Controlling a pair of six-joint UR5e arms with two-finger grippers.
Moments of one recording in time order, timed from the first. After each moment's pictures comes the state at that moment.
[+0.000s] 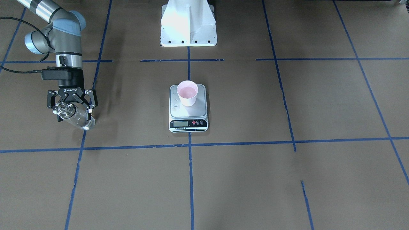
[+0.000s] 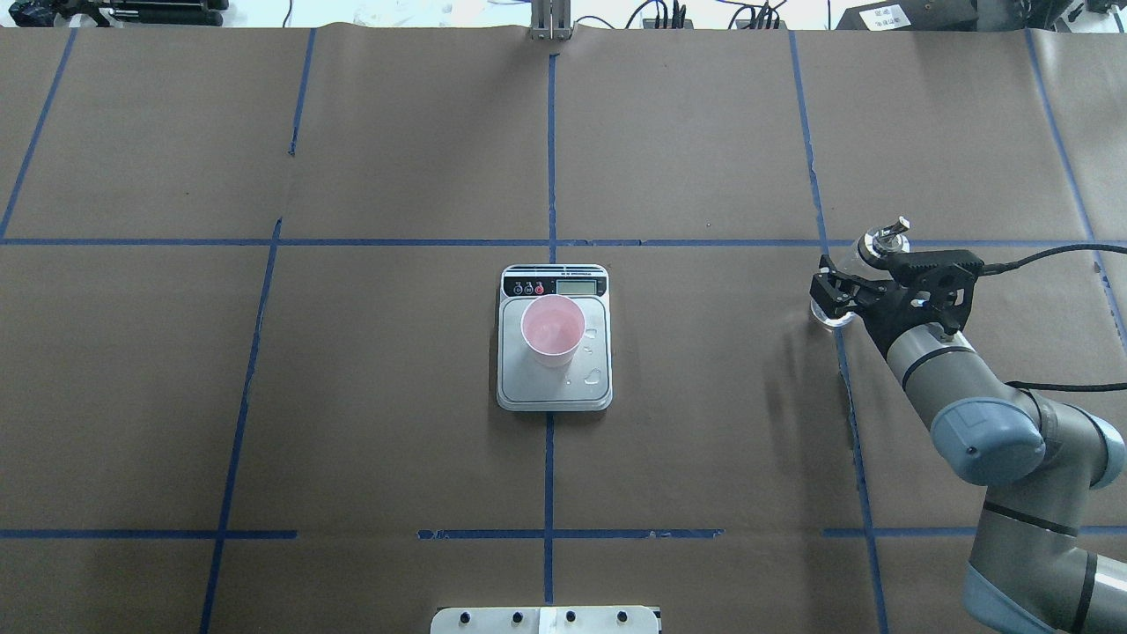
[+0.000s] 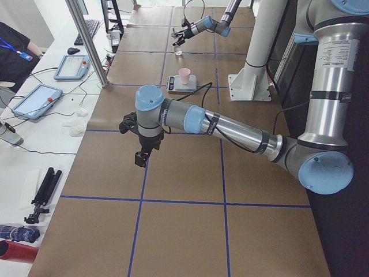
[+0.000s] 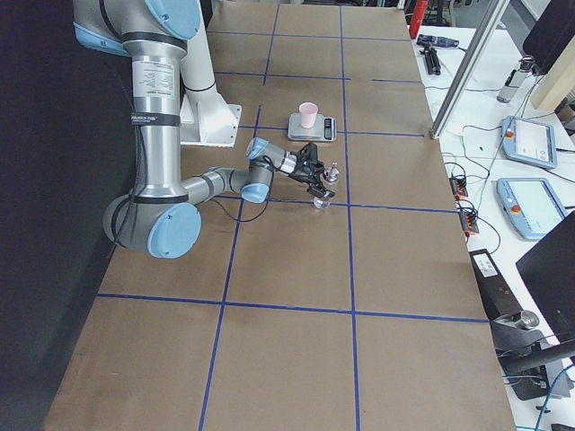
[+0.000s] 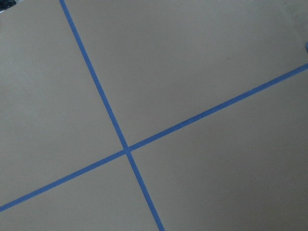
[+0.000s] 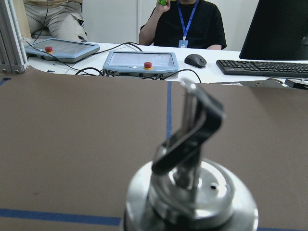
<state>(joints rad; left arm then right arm) -1.53 -1.62 -1.86 -1.47 -2.30 0.24 0.43 -1.59 1.74 -0.67 0.89 1.13</state>
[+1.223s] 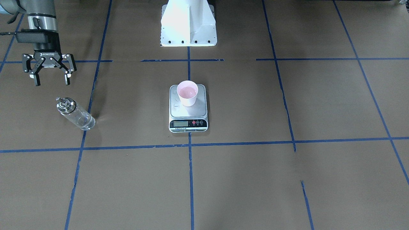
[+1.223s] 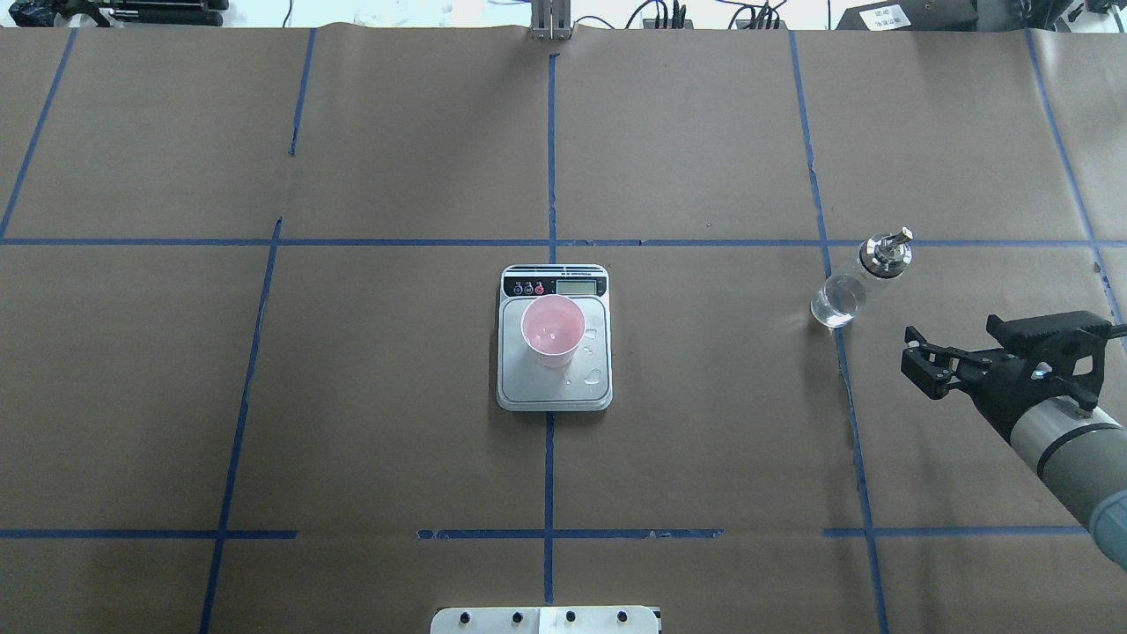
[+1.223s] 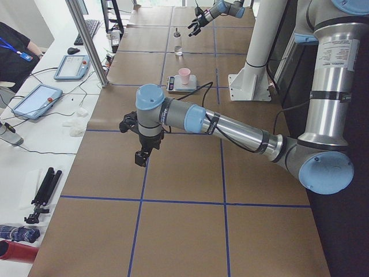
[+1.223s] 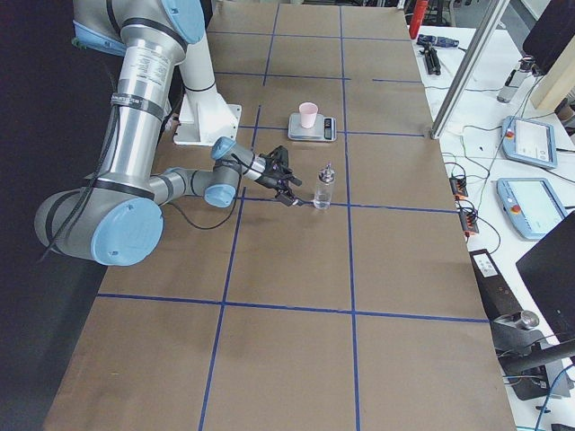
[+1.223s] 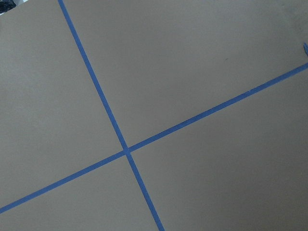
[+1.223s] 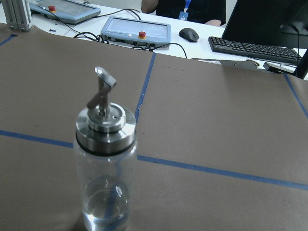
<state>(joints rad) -1.53 -1.62 -1.86 -1.47 -2.30 0.25 0.30 -1.97 2.15 -0.85 0.90 1.15</state>
